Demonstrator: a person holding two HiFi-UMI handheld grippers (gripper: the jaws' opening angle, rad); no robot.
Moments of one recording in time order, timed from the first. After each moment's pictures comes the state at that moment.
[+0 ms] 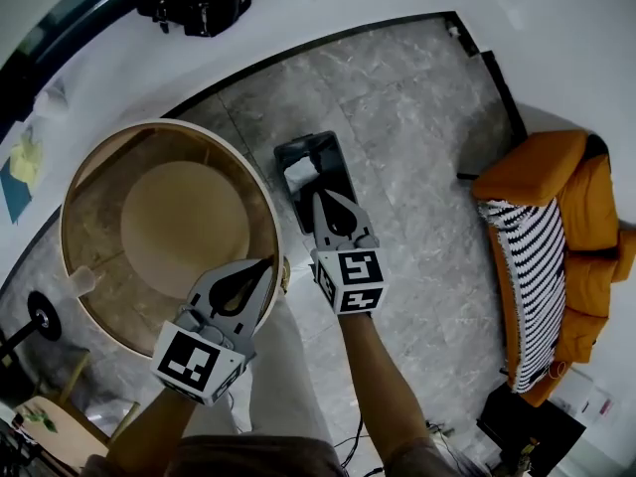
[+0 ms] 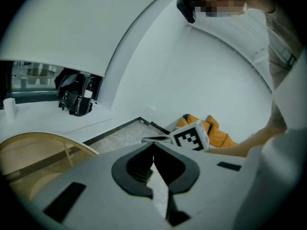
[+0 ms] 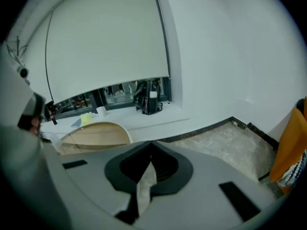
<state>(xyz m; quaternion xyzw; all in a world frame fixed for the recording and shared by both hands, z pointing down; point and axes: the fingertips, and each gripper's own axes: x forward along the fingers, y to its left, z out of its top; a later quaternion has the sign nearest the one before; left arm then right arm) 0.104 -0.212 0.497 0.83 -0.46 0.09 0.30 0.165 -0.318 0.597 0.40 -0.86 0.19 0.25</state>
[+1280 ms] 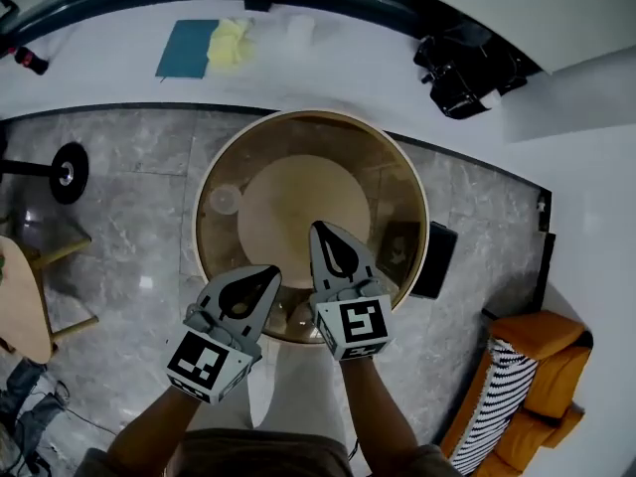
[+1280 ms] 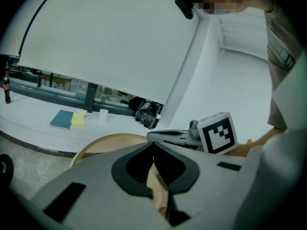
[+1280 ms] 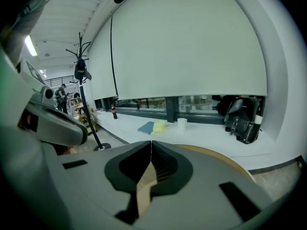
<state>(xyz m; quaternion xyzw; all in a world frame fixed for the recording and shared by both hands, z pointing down) -0.191 0.000 0.472 0.66 -0.70 0.00 0.29 -0.197 -0.079 0.512 0.10 -0.97 0.08 0.23</state>
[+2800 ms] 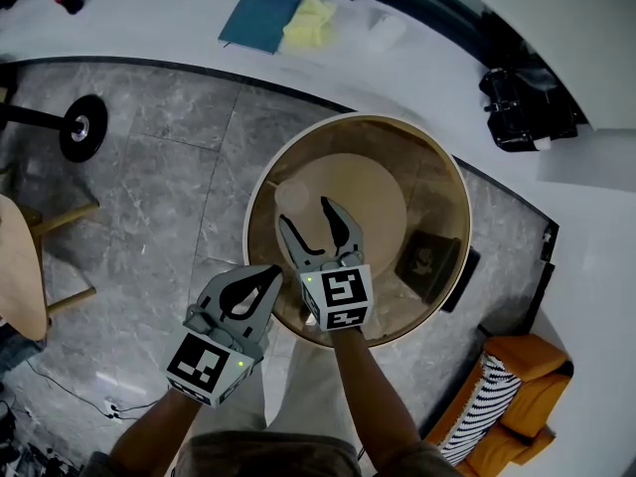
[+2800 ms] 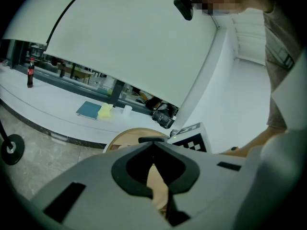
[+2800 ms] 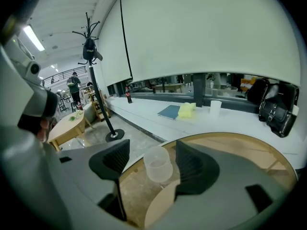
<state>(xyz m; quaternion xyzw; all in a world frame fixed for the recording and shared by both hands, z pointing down) -0.282 0.102 0.518 0.60 -0.73 -0.04 0.33 -0.322 0.029 0.616 0.01 -0.95 0.07 0.30</state>
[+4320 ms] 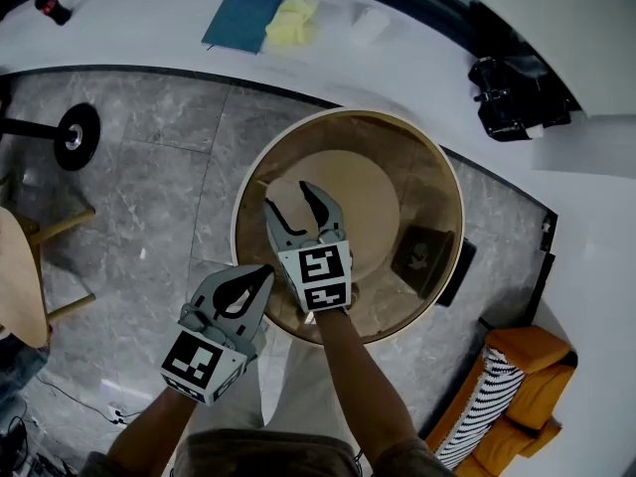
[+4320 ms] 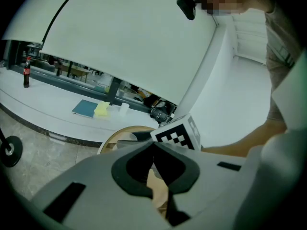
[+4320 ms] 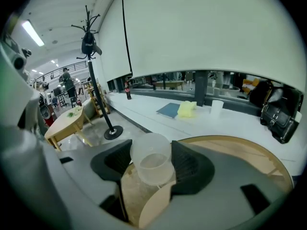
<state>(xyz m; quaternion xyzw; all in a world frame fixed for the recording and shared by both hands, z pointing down) -0.271 0.092 0.522 0.61 -0.72 -0.03 0.33 -0.341 0.024 0.624 0.00 -0.94 0.06 0.33</state>
